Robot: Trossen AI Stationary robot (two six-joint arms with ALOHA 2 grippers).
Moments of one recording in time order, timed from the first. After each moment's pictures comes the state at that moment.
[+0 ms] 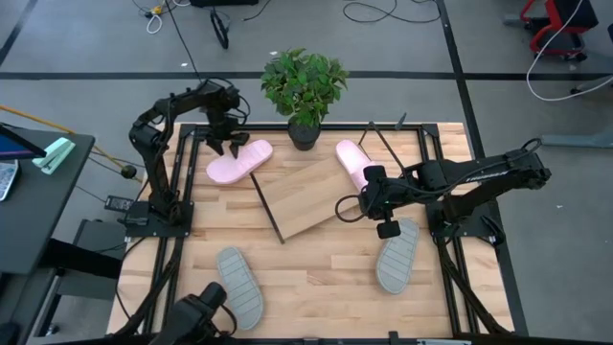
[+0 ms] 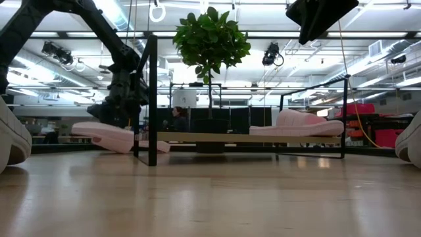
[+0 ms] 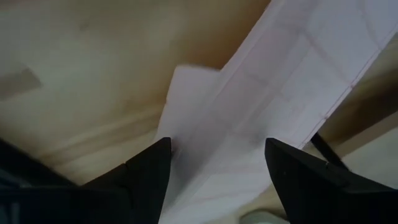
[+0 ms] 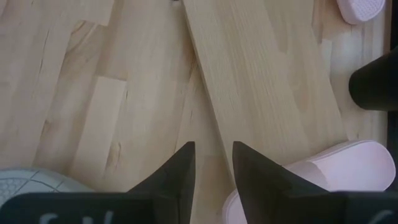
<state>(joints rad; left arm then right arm) 1.06 1.93 1.37 -1.29 0.29 -0.12 0.16 1.30 1.24 -0.99 0.14 -0.07</state>
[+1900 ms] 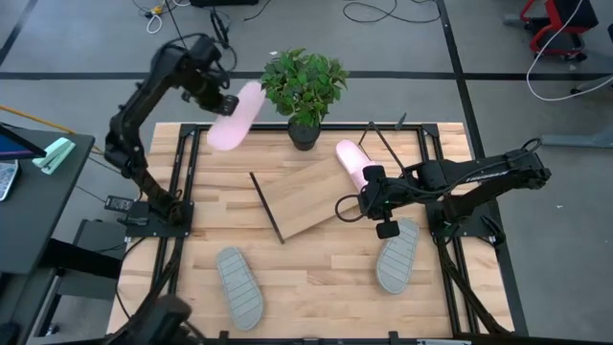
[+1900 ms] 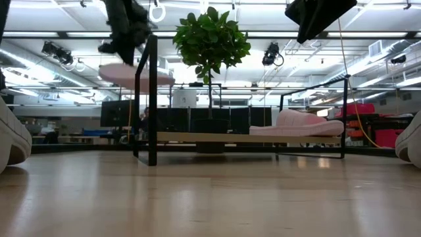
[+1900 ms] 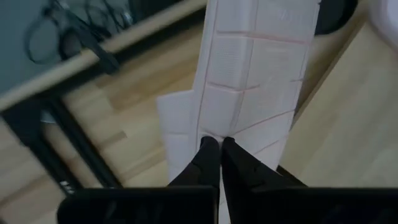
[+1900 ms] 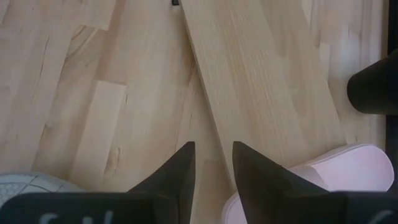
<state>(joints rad) 1.03 1.63 1.85 -1.50 0.15 -0.09 0.16 1.30 1.24 -0.98 0.14 -0.07</state>
